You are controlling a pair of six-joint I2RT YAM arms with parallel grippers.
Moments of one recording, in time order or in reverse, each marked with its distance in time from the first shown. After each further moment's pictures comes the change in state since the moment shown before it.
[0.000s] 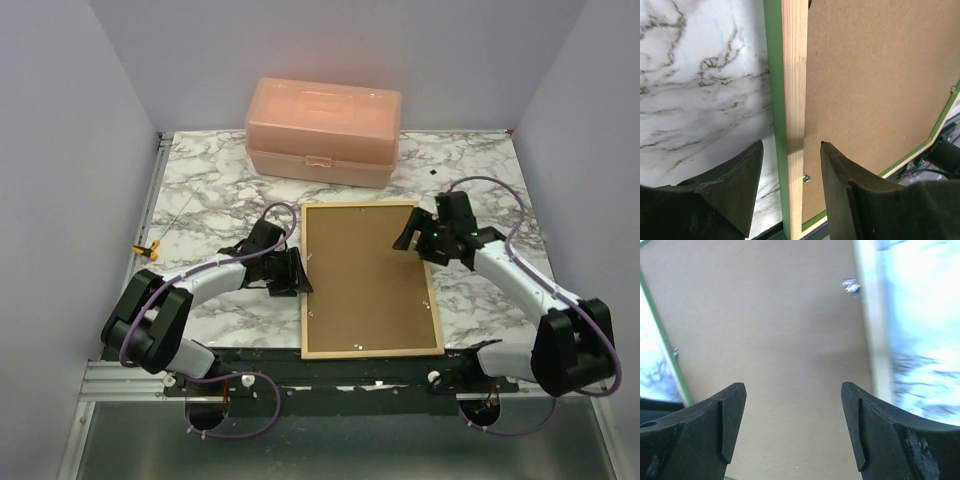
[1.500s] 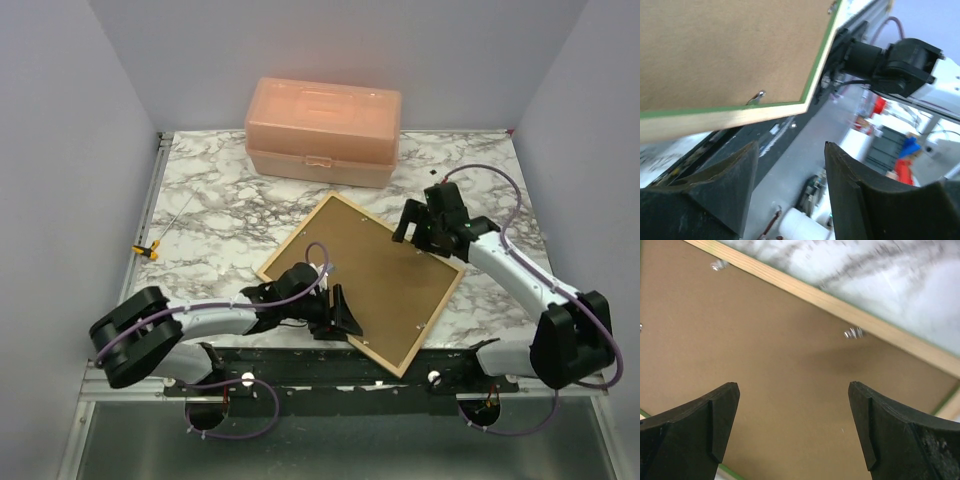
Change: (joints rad) left arm -0.480 -0.067 -0.217 0.560 0.141 -0.555; right arm 0.025 0.039 0.118 -0.069 0.192 -0.027
